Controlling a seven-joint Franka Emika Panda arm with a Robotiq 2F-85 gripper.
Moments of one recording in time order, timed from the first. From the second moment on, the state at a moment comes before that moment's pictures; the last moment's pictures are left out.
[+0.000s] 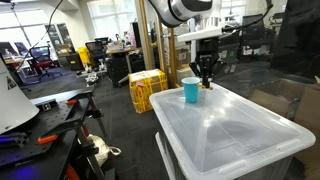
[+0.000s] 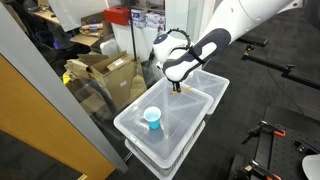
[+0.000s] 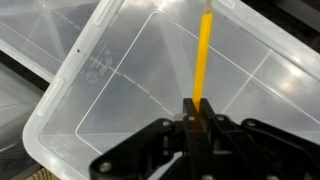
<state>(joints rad) -0.07 0.78 -0.01 -1.63 -0.30 2.24 -0.42</state>
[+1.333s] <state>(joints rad) 0.03 0.92 -0.02 -1.40 -0.68 1.92 -0.83</state>
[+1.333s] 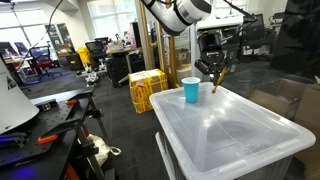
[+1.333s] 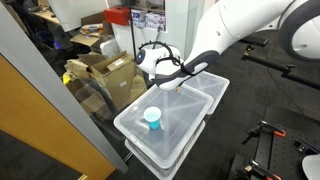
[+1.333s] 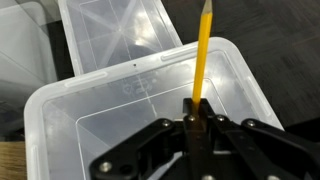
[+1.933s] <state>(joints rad) 0.04 0.93 -0.02 -1.40 -0.79 1.90 -0.93</state>
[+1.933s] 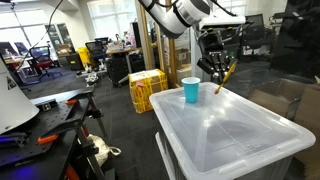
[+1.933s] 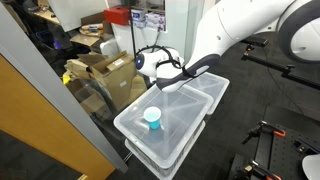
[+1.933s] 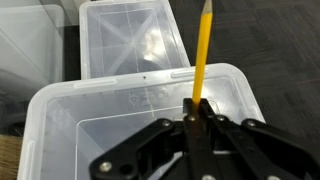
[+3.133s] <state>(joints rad) 0.13 0.95 -0.02 -1.39 -0.96 1.82 -0.92</state>
